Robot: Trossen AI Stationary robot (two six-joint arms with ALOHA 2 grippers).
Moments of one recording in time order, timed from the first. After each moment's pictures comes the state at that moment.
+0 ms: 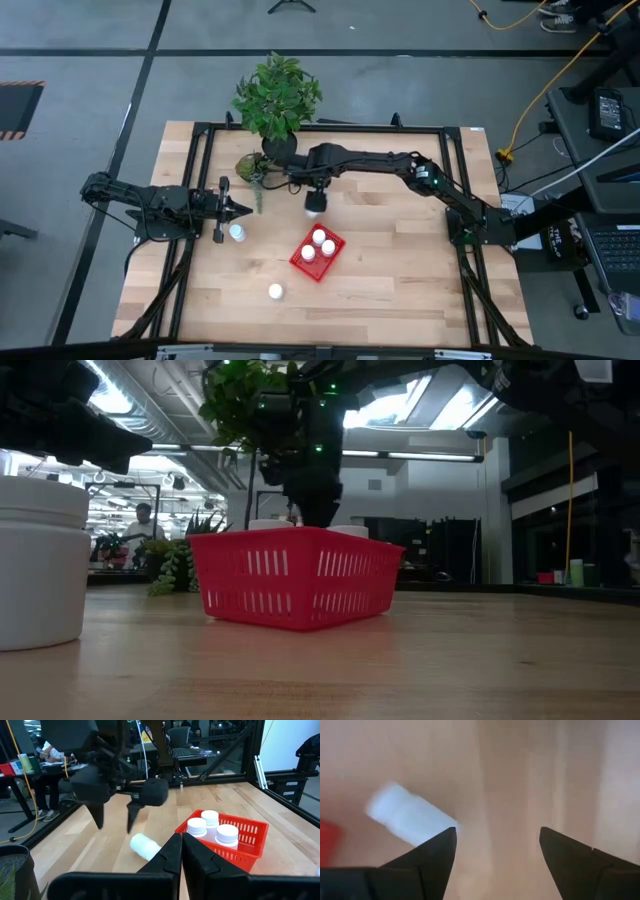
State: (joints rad) left arm -0.22 0.06 0.05 -0.09 -0.27 0.04; right arm -0.16 2.39 2.24 -1.27 0.16 -0.05
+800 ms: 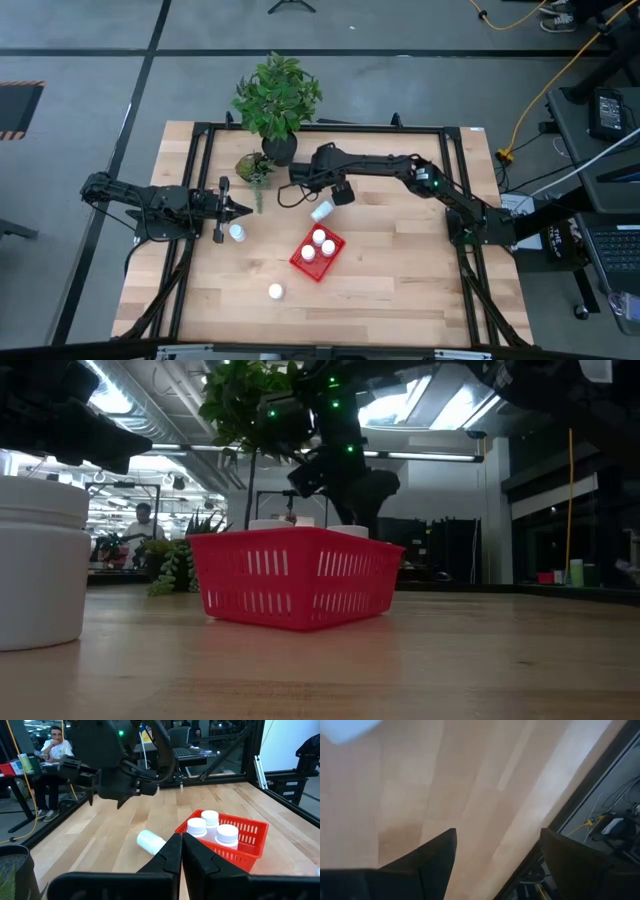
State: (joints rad) left arm -0.22 0.06 0.05 -0.09 -0.27 0.04; right arm -0.13 2.39 2.25 -1.54 0.50 -0.40
